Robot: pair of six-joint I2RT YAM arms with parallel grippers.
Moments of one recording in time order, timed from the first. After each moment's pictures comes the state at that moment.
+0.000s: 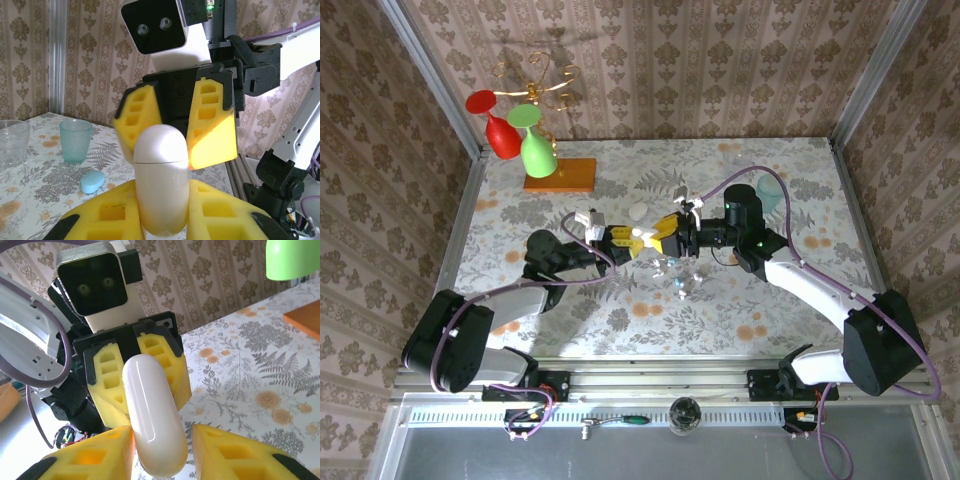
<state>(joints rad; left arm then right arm) -0.51 1.35 0.46 1.14 0.95 -0.37 0.46 1.34 0.86 0.23 -0.91 0.13</state>
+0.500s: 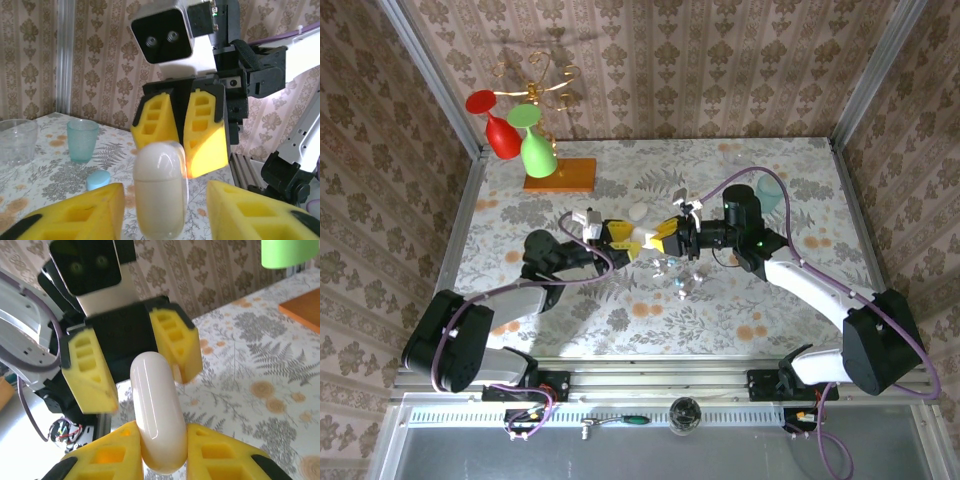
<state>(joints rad) -0.48 1.35 0.45 1.15 0.95 -0.38 0.46 1.34 0.86 0.15 -0.89 0.07</state>
